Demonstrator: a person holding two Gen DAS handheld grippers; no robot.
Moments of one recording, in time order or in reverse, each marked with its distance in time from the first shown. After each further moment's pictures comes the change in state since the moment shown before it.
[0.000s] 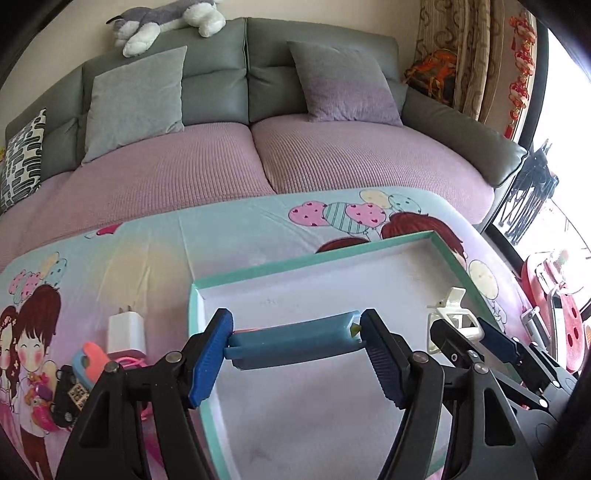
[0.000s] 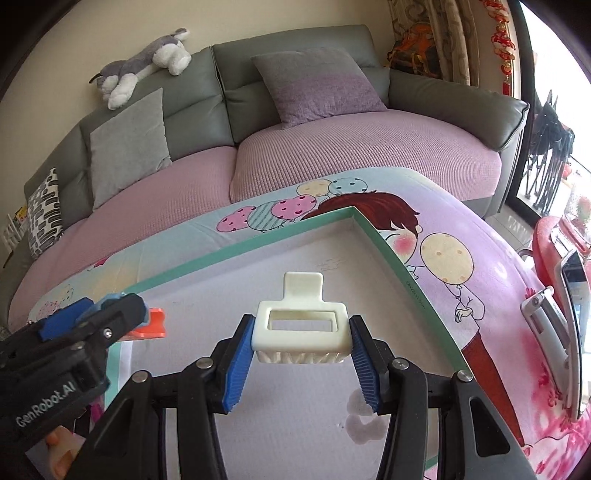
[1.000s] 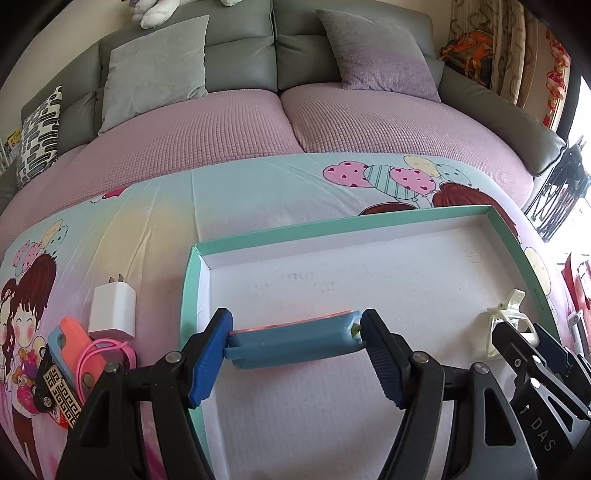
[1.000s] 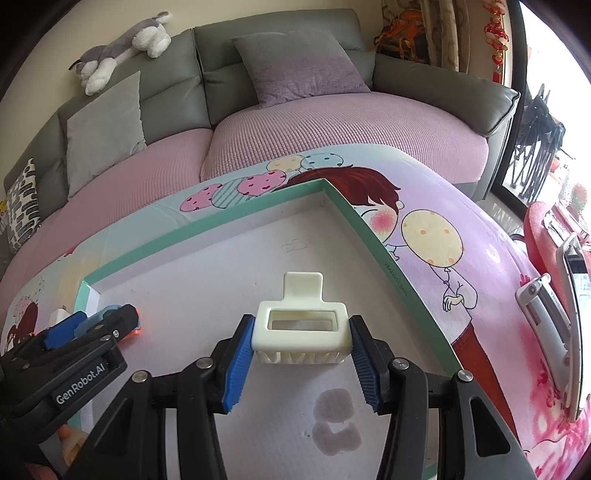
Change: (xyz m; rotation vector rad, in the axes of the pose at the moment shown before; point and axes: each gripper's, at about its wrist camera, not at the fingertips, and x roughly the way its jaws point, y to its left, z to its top) left arm 0.051 0.007 -0.014 -0.053 0.088 0.119; right arm 0.027 -0.018 -0.005 0.016 0.067 -0.075
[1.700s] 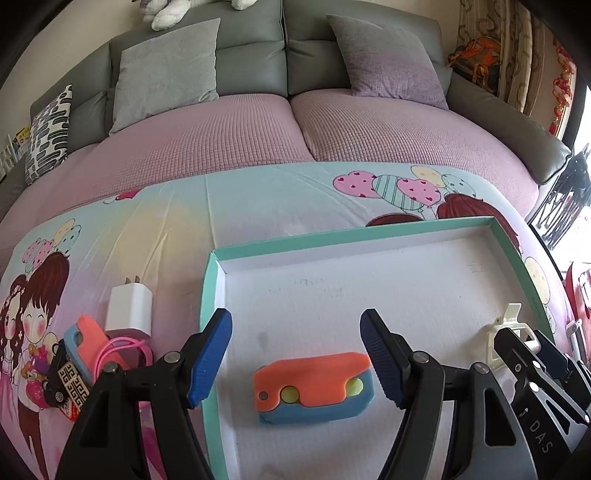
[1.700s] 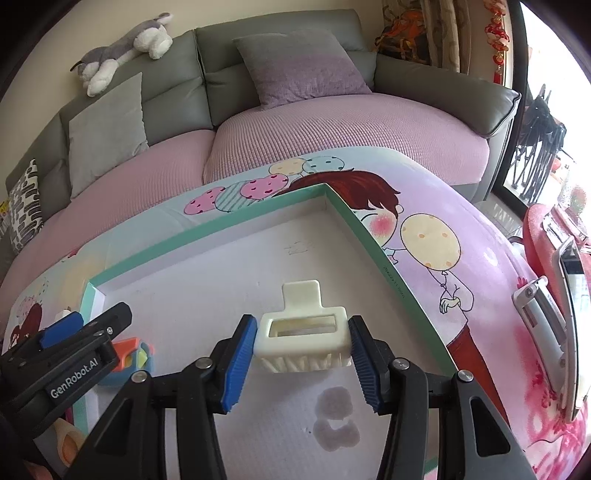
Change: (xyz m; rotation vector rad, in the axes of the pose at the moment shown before) left arm -0.015 0.007 0.004 -0.024 -0.018 0.026; right arm -0.007 0.002 0.003 -0.008 -0.003 0.003
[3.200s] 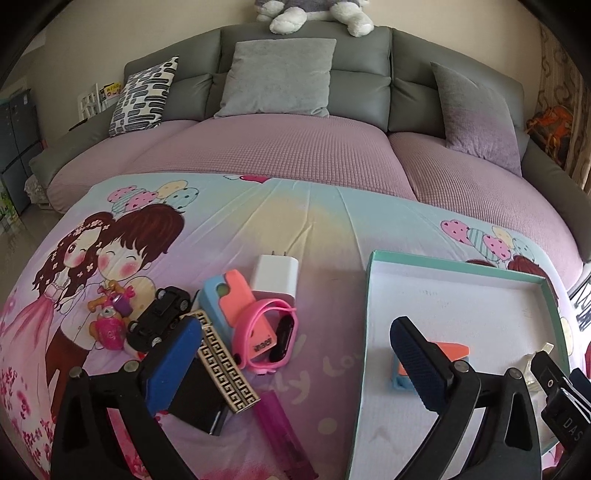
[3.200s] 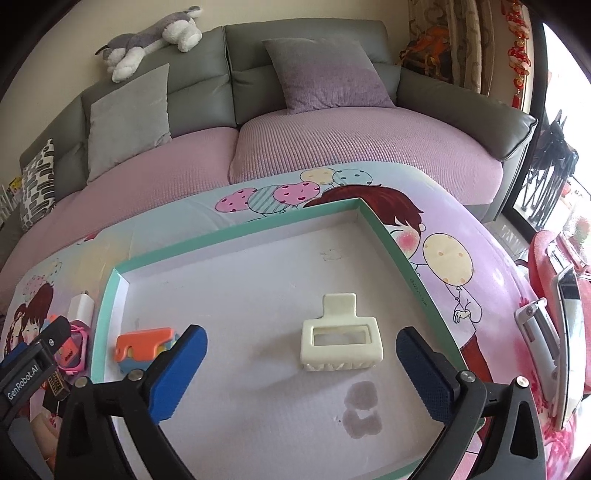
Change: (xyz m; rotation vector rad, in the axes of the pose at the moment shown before) left arm -0.054 0.088 -0.037 -0.282 -0.092 0.199; right arm -0.024 0.031 0.001 -0.089 -0.018 0.019
